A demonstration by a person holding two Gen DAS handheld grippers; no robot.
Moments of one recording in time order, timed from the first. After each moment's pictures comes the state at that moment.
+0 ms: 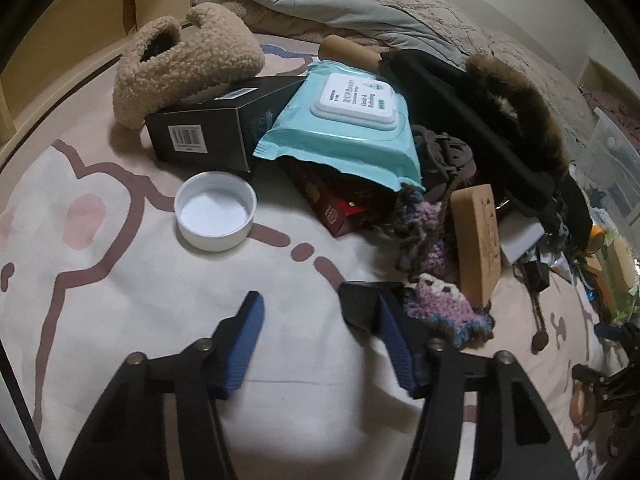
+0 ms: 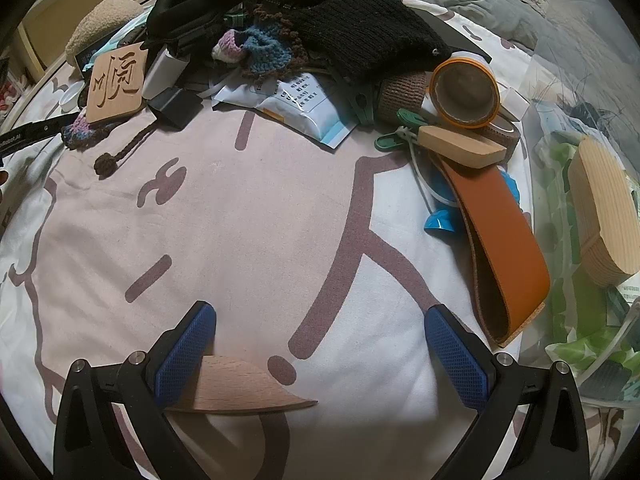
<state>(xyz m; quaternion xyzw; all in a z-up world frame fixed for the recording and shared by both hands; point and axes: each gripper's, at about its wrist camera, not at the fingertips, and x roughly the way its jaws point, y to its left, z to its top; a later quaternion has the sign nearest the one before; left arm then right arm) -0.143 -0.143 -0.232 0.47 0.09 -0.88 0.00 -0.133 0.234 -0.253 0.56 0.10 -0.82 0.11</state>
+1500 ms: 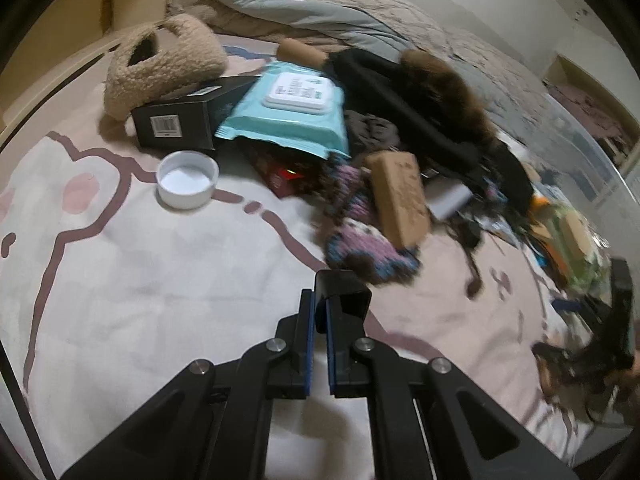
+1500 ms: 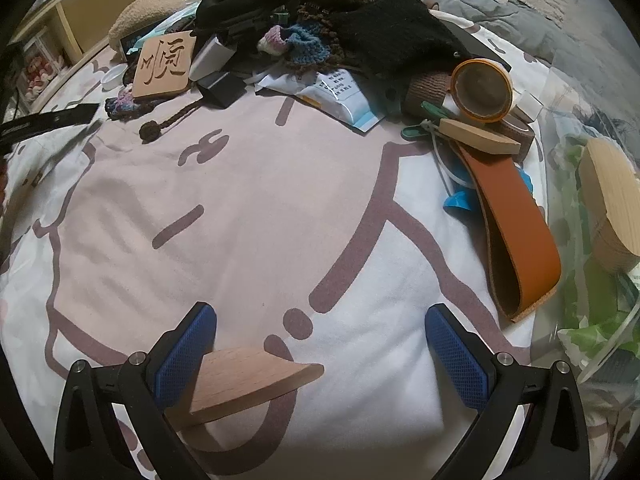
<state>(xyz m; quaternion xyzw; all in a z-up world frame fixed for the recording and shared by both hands) -0.093 -0.124 -0.207 0.47 0.10 -0.88 -0.07 -0.152 0.216 -0.249 0.54 0.11 -0.82 0.17</state>
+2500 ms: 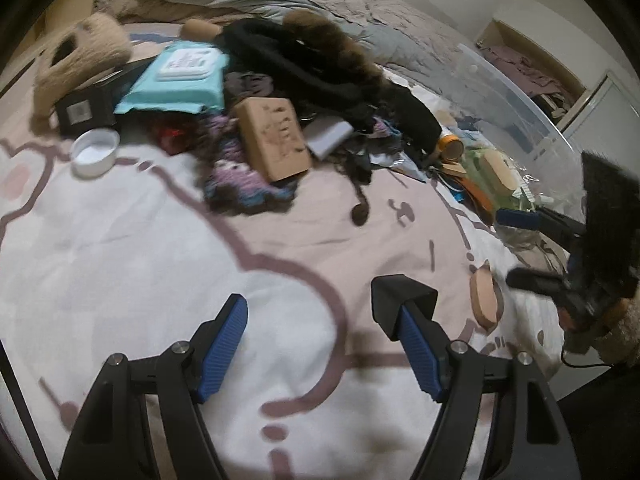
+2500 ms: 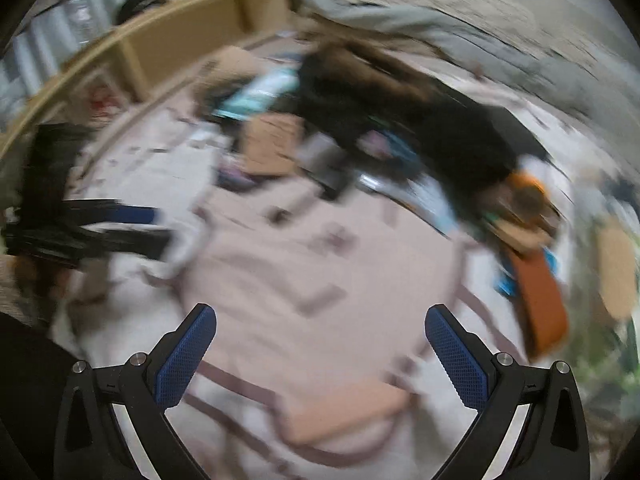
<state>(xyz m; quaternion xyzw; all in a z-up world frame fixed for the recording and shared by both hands) -0.058 -0.068 -0.209 0.49 0.09 -0.84 -0.19 -0.075 0.177 -0.173 0.46 0.06 -0.84 0.29</state>
